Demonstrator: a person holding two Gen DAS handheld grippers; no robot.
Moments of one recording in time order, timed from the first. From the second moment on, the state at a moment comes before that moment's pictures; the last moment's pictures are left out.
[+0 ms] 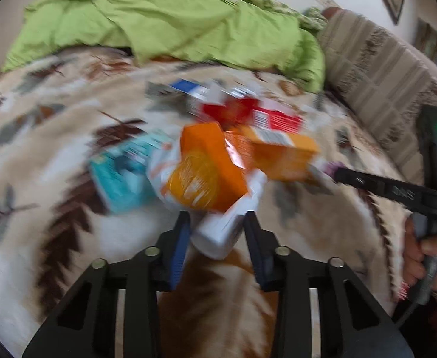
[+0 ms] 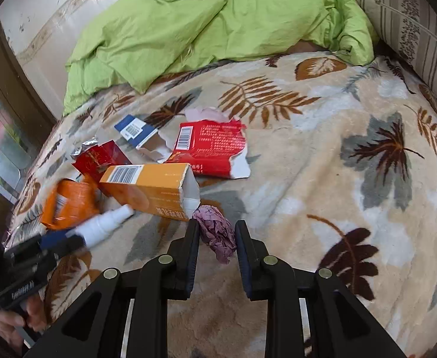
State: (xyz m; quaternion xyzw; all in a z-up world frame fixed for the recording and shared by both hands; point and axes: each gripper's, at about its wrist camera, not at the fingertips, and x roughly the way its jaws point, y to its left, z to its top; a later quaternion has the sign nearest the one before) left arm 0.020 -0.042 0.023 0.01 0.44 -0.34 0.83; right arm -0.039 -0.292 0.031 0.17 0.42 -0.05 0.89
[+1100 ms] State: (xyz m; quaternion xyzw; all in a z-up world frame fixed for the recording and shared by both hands) left arm -0.030 -0.094 0.034 0.02 0.42 -0.33 0.85; right arm -0.065 -0.296 0.047 0.20 0.41 -0.06 0.89
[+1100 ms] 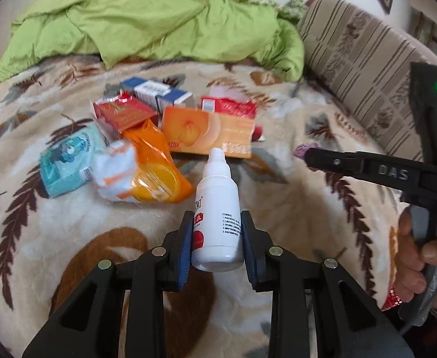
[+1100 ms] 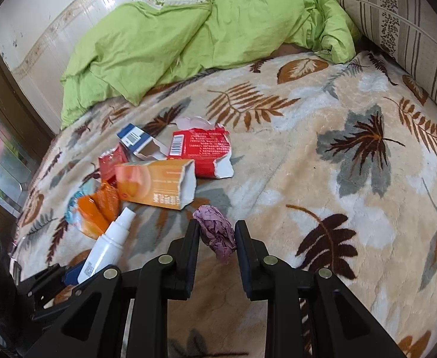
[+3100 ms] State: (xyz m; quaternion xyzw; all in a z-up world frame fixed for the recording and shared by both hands) left arm -0.104 -0.016 0.080 0.03 0.32 -0.23 0.92; right arm -0.129 -0.197 0.080 0.14 0.35 0.02 0.93
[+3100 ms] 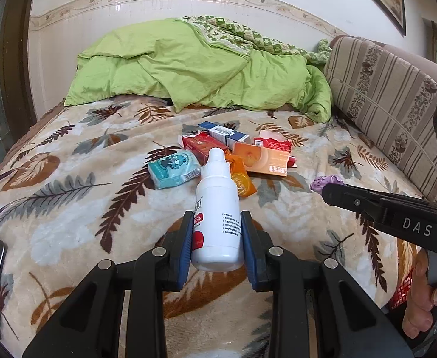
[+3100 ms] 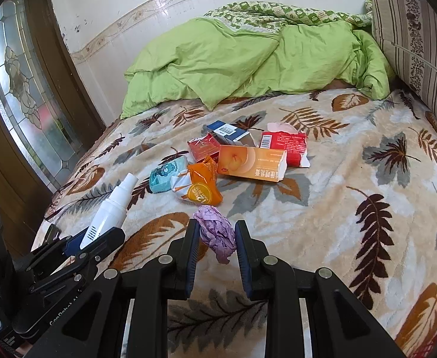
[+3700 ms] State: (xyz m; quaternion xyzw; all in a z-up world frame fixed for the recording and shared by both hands) left arm -0.136 -0.071 0.105 0.01 0.32 -0.33 0.89; right arm -0.215 -0.273 0.104 0.26 0.31 -0.01 0.91
